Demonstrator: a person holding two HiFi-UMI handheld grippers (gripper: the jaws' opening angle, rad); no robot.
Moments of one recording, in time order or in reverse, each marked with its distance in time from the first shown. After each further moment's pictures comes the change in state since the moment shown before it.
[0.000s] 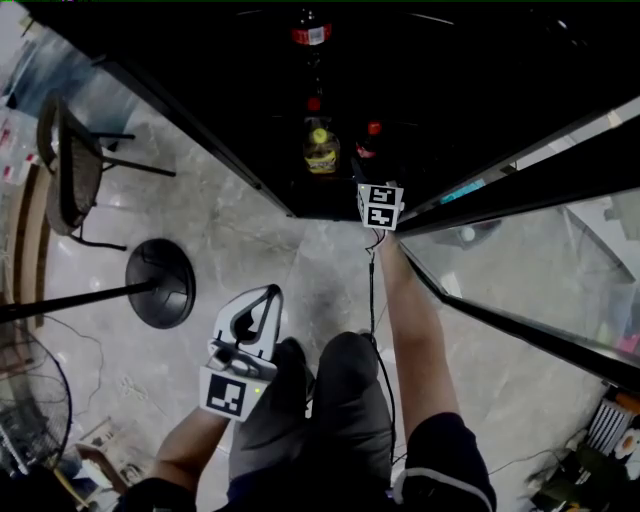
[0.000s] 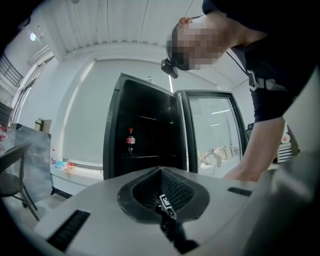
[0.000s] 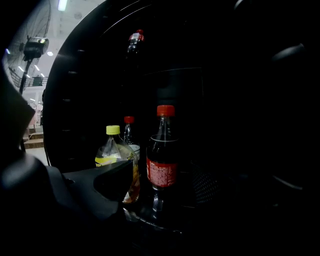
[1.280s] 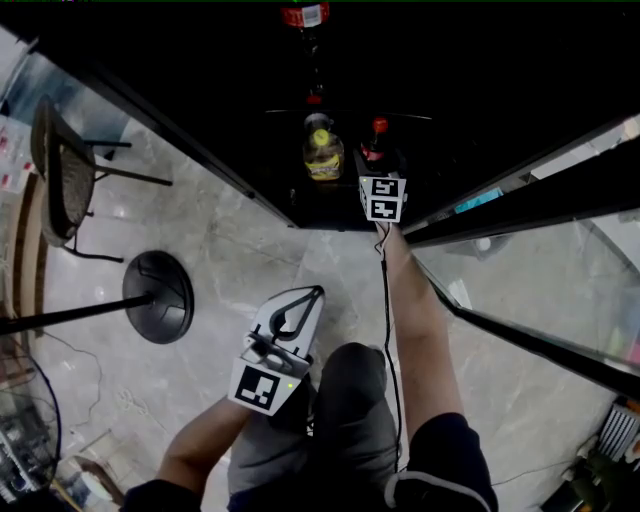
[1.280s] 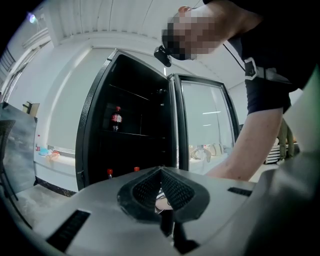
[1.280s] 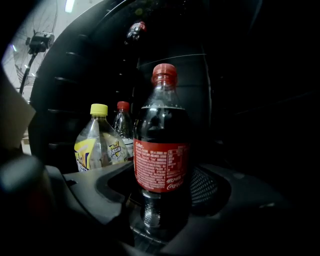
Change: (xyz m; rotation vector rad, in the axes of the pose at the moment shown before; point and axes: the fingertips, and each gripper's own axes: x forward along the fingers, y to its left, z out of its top) left arm 0.054 -0.032 -0.099 -0.039 0.051 -0.130; right arm 0.062 -0.004 -0.031 -0.027 -0.059 0.020
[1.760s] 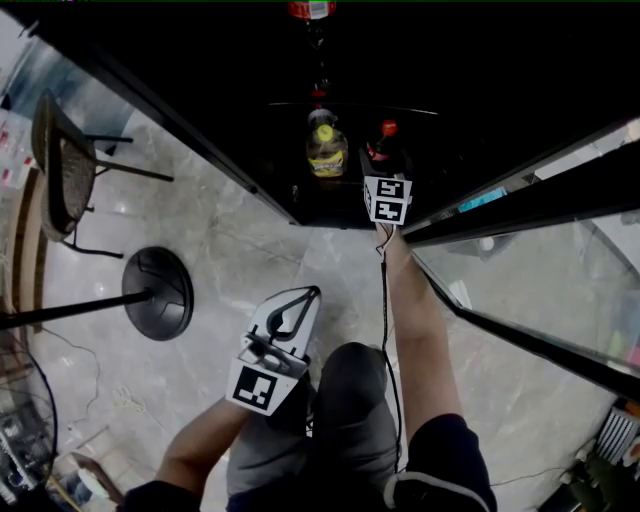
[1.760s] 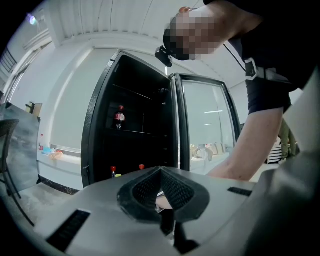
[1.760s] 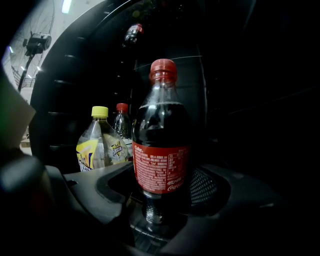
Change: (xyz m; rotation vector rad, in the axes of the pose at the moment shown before) left arm -0.010 0.004 -0.012 -0.007 0.007 0.025; right arm -0.009 -0.001 -0.006 0.040 0.010 -0.018
